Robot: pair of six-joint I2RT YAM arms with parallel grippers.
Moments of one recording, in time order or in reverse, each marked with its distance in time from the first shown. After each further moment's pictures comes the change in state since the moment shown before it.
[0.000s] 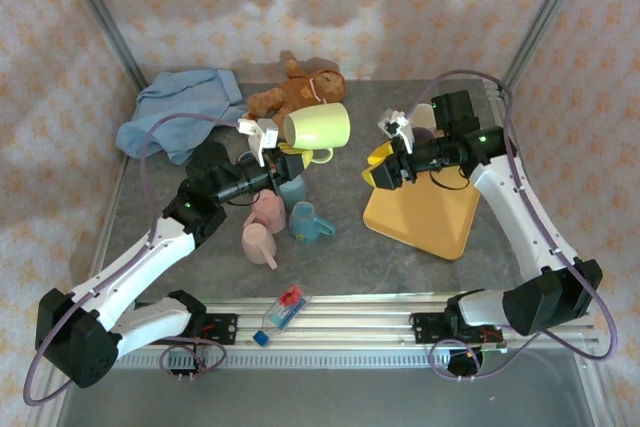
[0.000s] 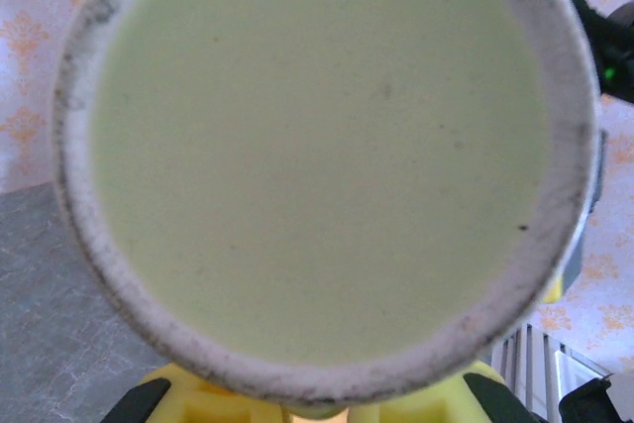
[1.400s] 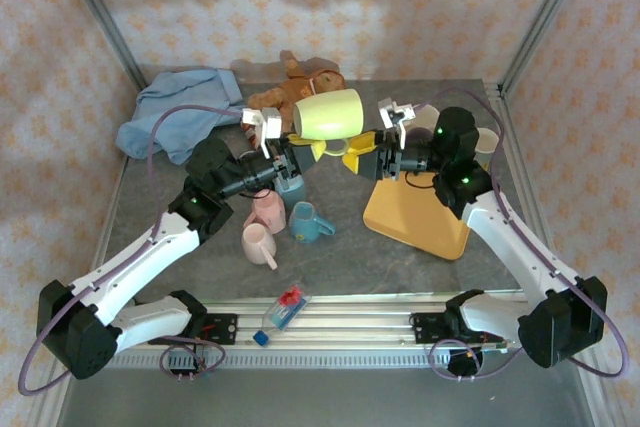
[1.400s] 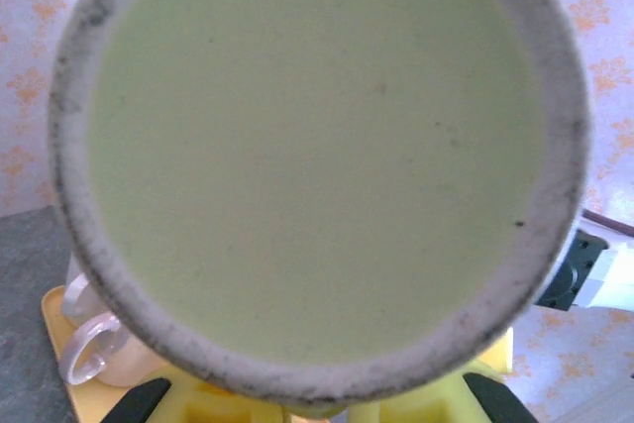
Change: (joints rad) left arm -0.081 0.040 0.081 0.122 0.010 -0.167; right arm 0.113 -0.158 -0.368 1.119 -0.129 0.833
